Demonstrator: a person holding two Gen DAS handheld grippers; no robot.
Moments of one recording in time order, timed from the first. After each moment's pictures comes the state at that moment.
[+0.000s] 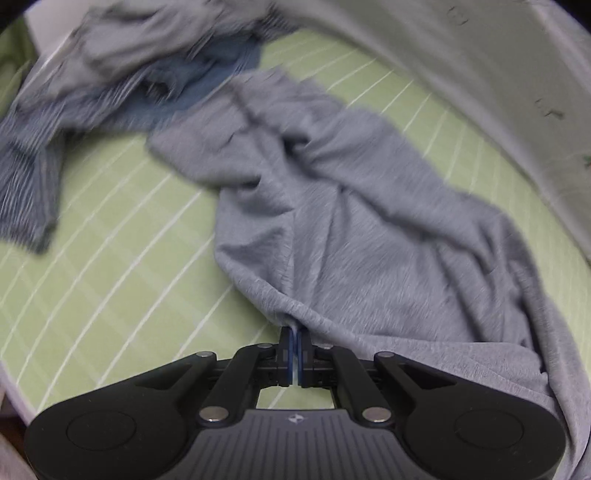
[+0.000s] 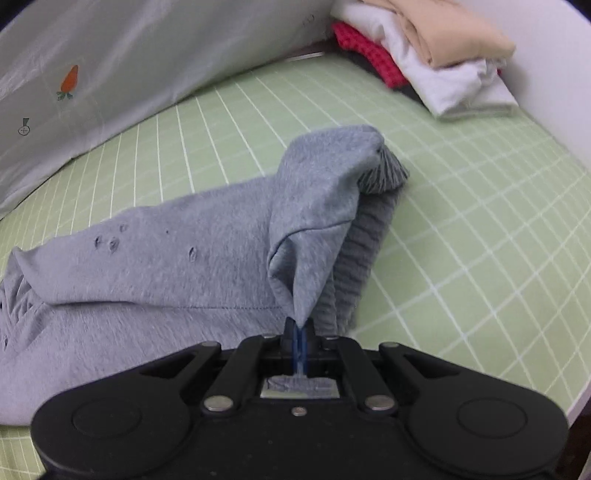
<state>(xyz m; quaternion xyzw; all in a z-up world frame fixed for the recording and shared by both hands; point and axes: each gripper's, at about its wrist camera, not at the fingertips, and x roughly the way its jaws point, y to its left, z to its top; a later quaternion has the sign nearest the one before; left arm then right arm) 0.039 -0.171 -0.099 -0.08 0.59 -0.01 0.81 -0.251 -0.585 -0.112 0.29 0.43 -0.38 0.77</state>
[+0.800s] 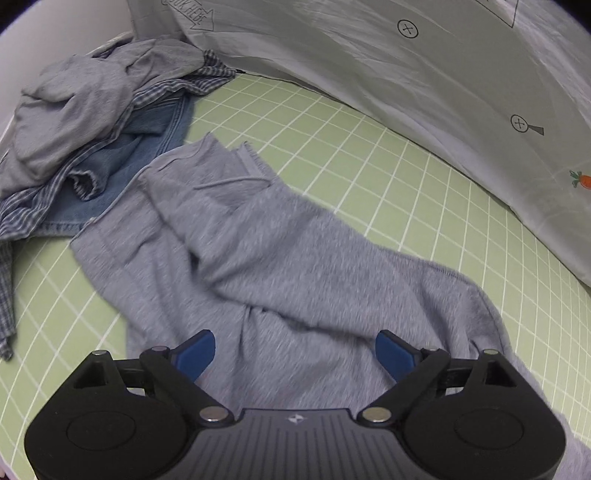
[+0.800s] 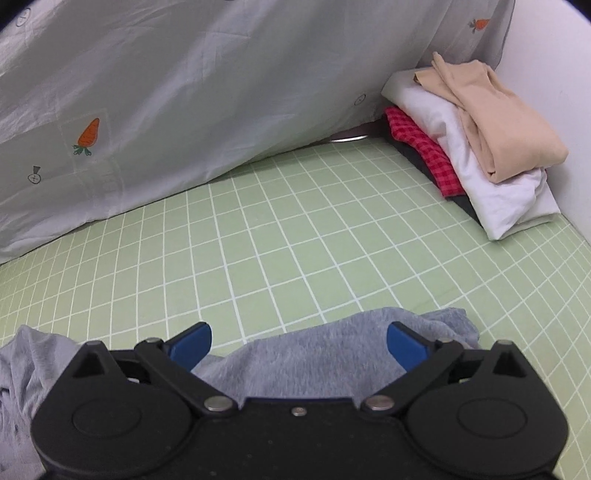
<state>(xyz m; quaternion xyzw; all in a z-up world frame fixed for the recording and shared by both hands) 0.126 -0.253 -0.081 -0.03 0.54 -0.05 0.84 -0.152 -0.639 -0.069 0.21 0.37 -0.39 0.82</state>
